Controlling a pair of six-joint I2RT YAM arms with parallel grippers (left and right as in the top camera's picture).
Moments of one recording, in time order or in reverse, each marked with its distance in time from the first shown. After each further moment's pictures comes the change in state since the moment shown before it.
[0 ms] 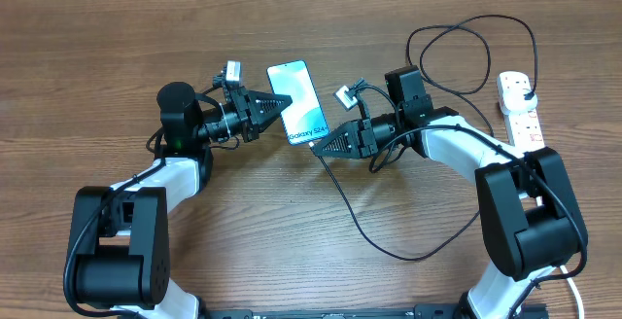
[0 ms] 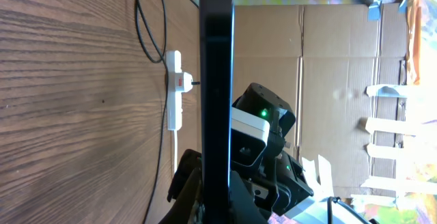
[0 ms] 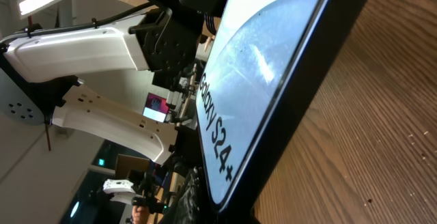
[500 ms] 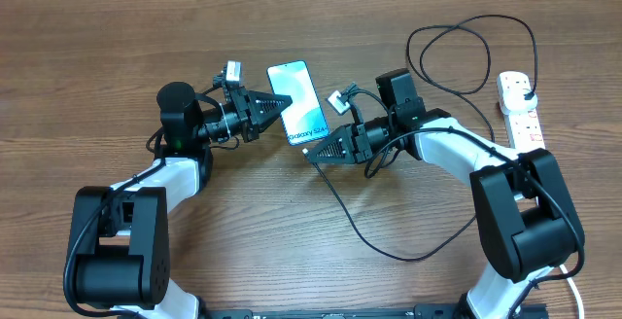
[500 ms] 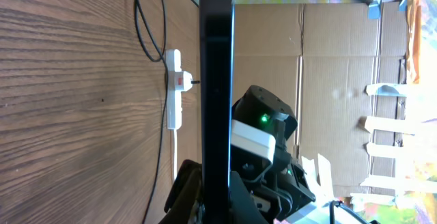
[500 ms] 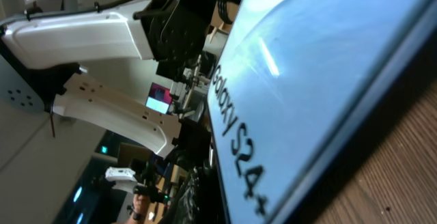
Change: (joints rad) left arm 0.000 0.000 0.000 0.000 0.005 0.000; right arm 0.032 0.000 0.000 -0.008 -0.016 -0.028
